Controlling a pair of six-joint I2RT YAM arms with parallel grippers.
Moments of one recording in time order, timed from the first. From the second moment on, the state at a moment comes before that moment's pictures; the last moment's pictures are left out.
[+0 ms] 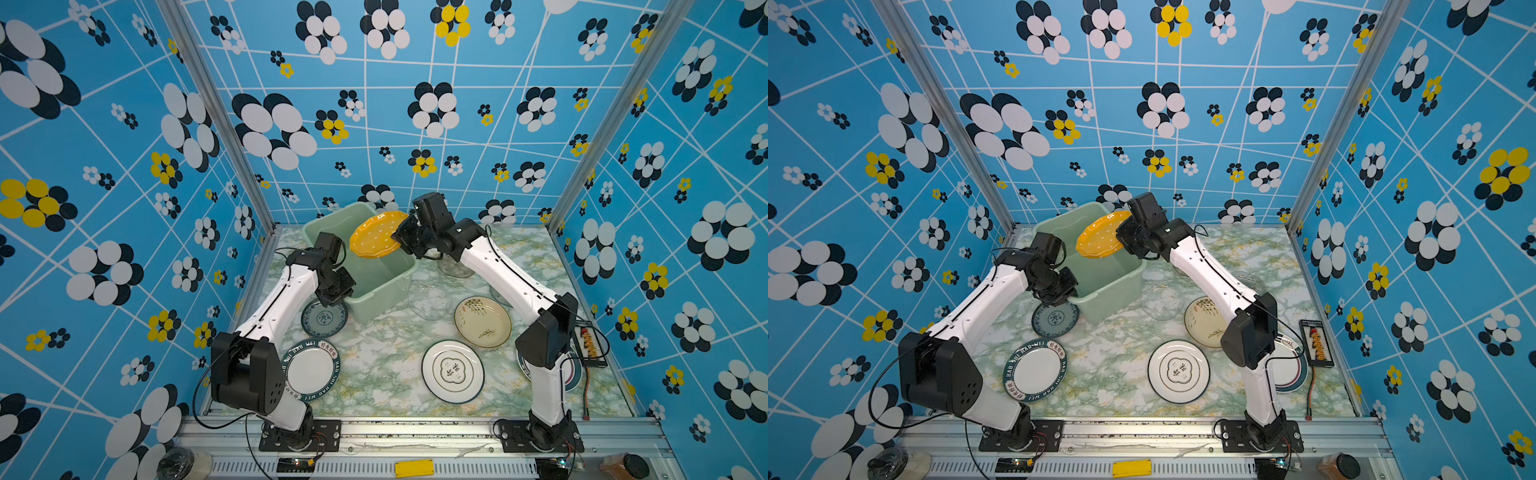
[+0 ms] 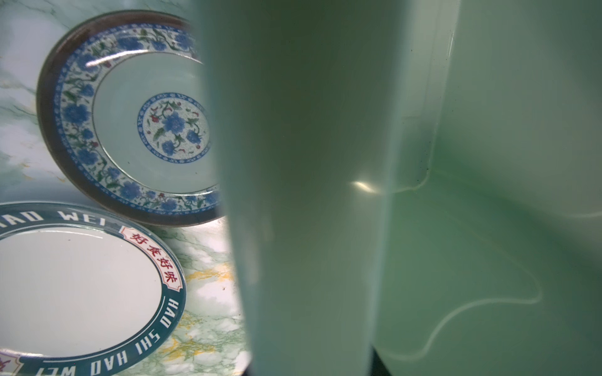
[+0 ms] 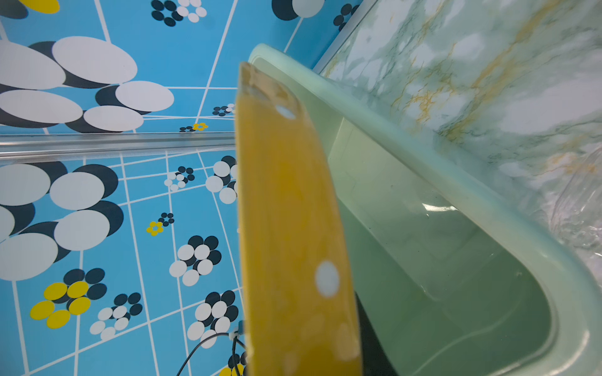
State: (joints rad) left arm -0.22 1.54 1.33 -1.02 0.18 -0.85; right arm 0.67 2.04 2.14 -0.74 -0.09 1.30
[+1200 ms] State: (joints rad) left arm -0.26 1.25 1.10 -1.06 0.21 -0.97; right arm 0.80 2.19 2.26 -0.77 0.03 1.49
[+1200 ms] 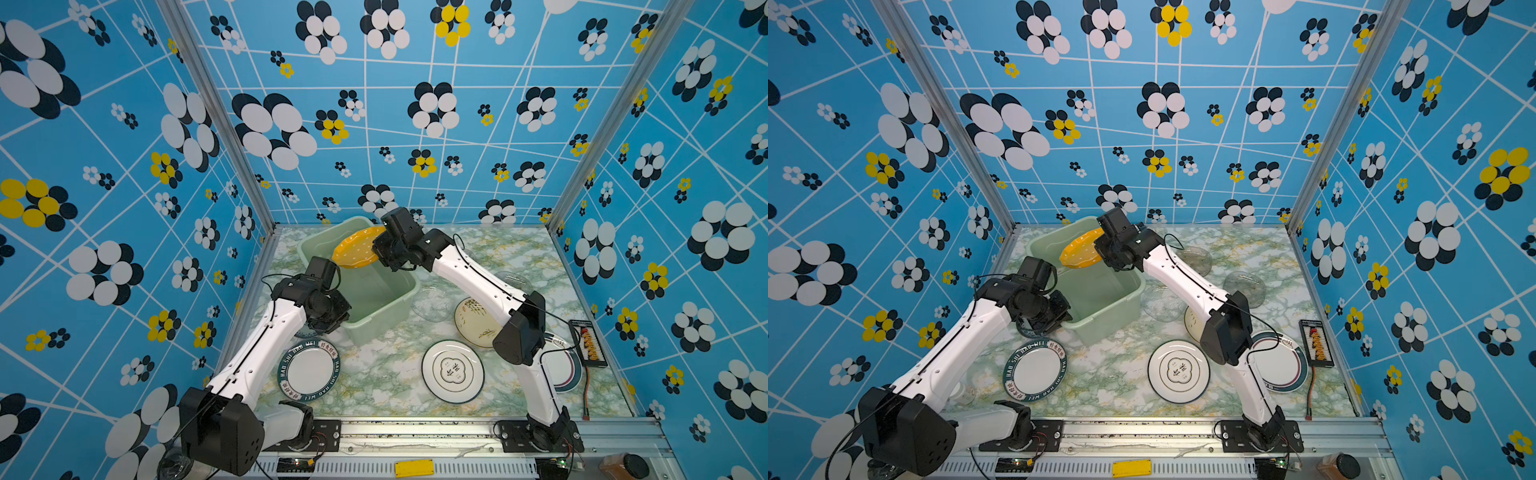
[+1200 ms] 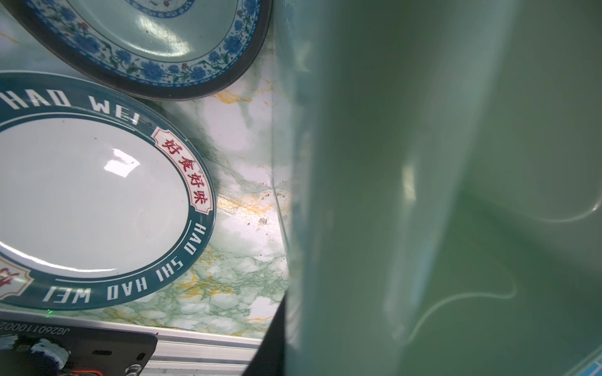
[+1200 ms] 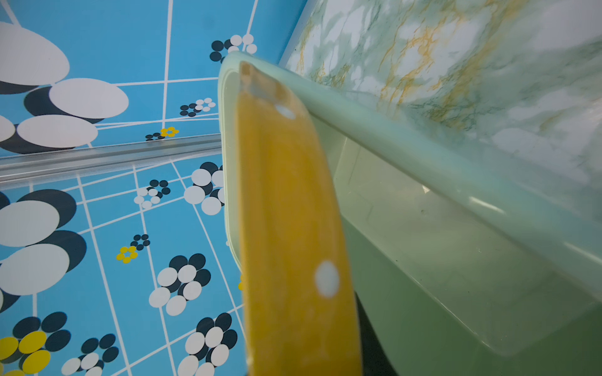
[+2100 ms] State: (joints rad) left arm -0.22 0.76 1.17 -0.95 0.16 -0.82; right arm 0.94 2.27 2.36 -0.87 0.30 1.74
